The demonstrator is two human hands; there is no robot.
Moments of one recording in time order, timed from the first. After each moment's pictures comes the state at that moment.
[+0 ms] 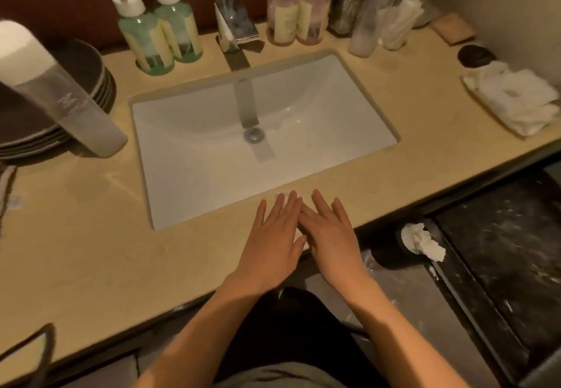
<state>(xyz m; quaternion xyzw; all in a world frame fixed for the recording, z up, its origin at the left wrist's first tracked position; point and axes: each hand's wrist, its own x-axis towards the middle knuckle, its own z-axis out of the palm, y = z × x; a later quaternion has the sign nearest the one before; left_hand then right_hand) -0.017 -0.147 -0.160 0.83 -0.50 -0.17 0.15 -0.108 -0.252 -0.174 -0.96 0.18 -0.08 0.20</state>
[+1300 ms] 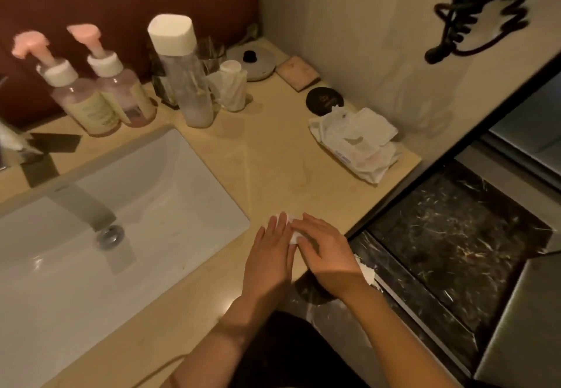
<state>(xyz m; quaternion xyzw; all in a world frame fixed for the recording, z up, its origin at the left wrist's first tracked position) -0.086 -0.446 -0.165 0.78 -0.56 -0.21 0.20 -0.196 -0.522 -0.139 -0.85 0.36 -0.13 0.36</state>
